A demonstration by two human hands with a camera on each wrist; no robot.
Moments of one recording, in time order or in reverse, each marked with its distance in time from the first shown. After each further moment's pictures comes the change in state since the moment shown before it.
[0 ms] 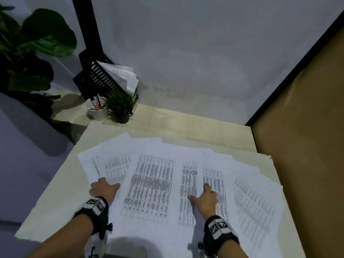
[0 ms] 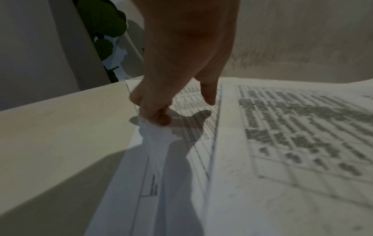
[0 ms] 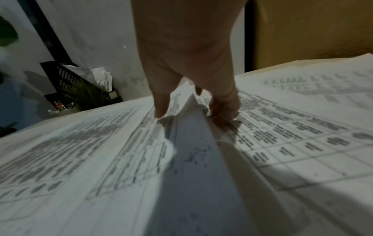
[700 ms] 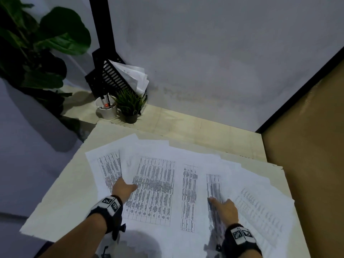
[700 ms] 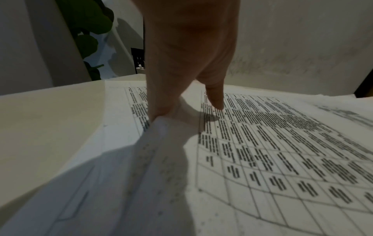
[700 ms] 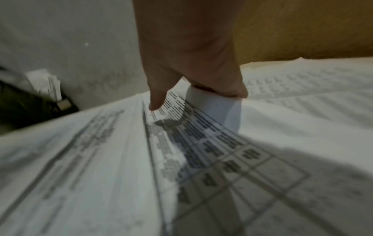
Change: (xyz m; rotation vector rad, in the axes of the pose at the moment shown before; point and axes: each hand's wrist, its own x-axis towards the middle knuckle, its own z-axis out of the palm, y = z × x) left_hand -0.015 0.018 0.021 -0.302 -0.144 0.102; right_hand 0.019 0.012 -0.040 0.053 -0.016 0.096
